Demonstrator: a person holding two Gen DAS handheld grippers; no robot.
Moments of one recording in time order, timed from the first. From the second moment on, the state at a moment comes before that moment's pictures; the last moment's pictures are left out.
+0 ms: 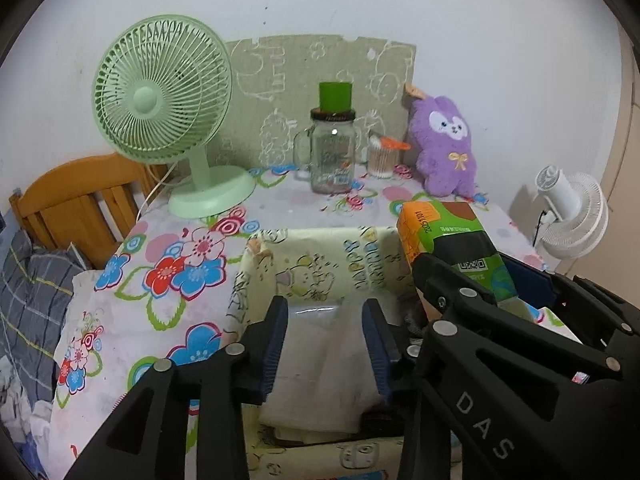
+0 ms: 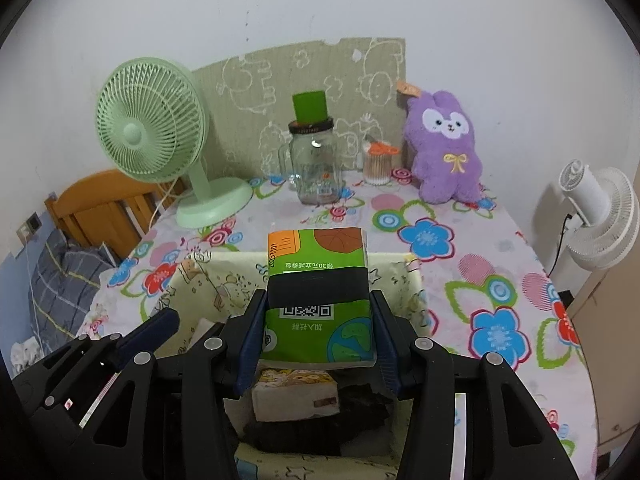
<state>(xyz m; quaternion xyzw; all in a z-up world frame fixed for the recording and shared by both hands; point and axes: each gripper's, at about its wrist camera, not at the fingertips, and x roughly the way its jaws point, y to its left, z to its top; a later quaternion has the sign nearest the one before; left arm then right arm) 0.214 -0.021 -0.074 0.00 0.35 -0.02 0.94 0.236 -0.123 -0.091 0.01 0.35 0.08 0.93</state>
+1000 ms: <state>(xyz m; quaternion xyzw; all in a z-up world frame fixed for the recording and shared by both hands) 0.198 -0.024 -0.070 0.01 0.35 -0.04 0.94 0.223 -0.120 -0.089 0.00 0.35 0.07 0.93</state>
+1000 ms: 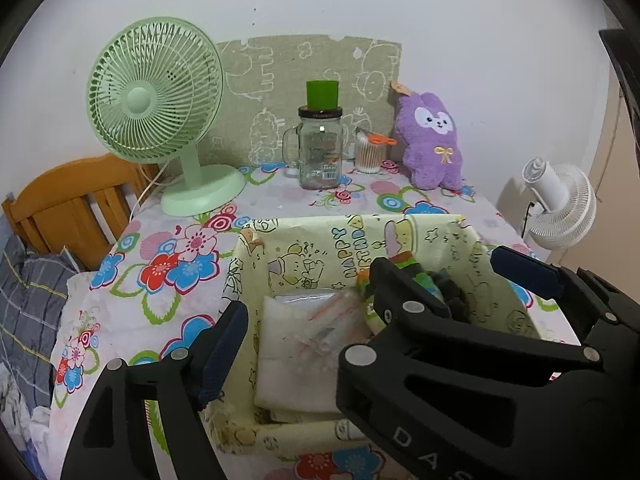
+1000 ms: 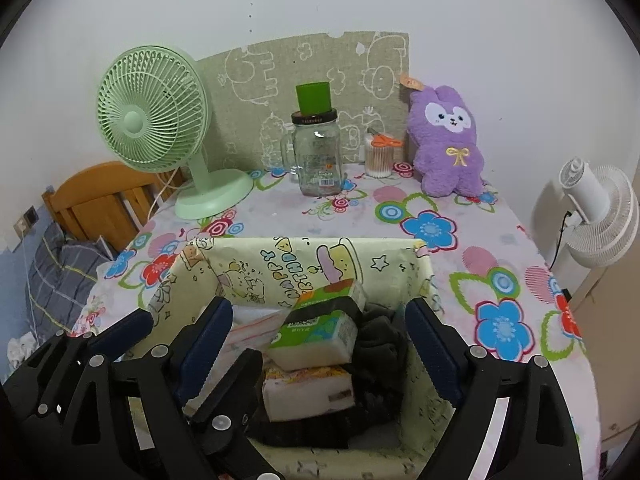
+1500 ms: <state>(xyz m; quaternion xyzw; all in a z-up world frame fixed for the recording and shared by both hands) 0.154 -0.039 -0.044 0.02 0.31 -0.04 0.95 0.173 -0.138 -0.059 0.01 0.31 0.06 0.95</state>
